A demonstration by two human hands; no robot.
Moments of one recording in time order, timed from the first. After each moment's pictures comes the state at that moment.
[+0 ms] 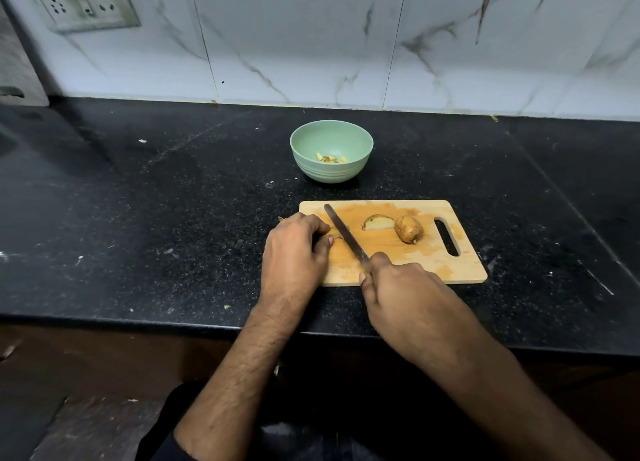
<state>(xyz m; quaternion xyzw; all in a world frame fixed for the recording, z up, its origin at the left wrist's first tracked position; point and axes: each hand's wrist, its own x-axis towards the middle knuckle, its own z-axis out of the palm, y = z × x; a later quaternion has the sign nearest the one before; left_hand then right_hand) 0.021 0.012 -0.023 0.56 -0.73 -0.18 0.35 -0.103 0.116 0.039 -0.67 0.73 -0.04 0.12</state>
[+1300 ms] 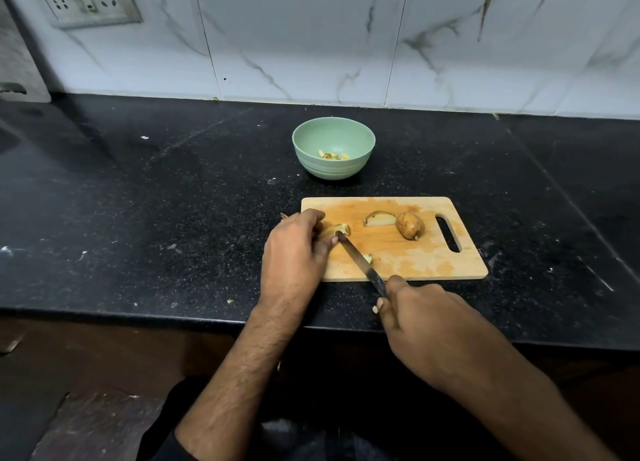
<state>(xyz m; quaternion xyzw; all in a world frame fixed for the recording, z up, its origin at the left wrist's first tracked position) 0.027 0.014 -0.030 0.55 -0.72 -0.19 0.37 -0.113 0.144 0.037 -0.66 0.73 0.00 0.14</state>
